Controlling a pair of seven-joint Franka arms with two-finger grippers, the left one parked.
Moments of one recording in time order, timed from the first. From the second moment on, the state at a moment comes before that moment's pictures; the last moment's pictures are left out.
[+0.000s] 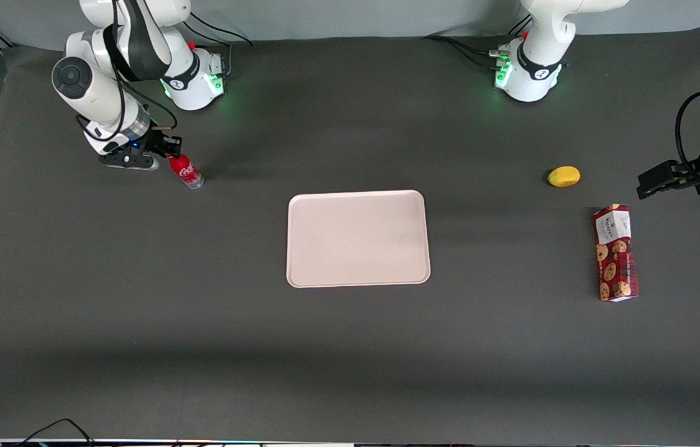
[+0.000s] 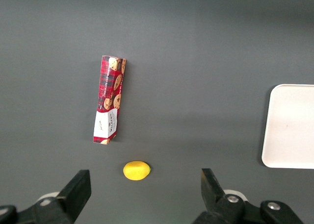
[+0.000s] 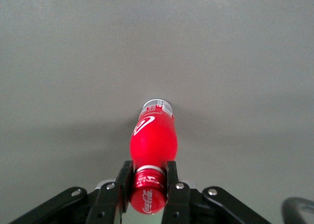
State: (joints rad) arm 0.04 -0.43 0.10 -2.77 0.04 2.20 0.23
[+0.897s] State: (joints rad) arm 0.05 -0.27 0.12 -2.03 0.04 1.64 0.22
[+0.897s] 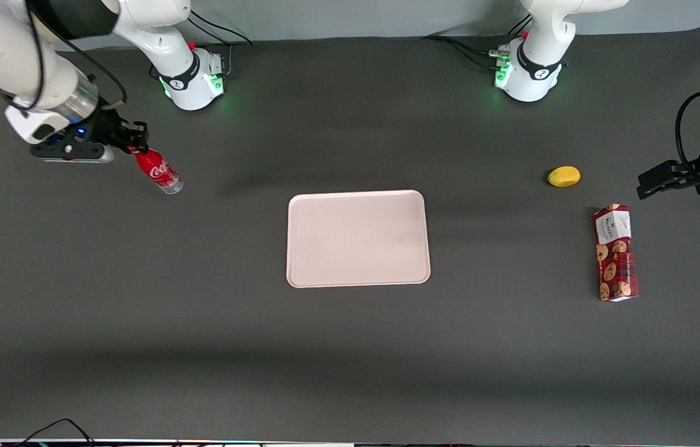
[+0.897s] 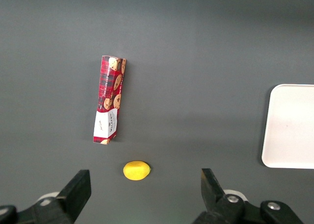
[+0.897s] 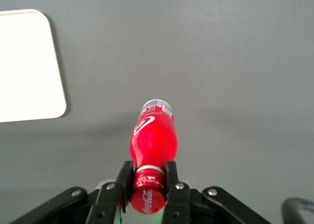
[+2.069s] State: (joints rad) arm 0.24 0.65 0.44 -1.13 -0.14 1.60 0.98
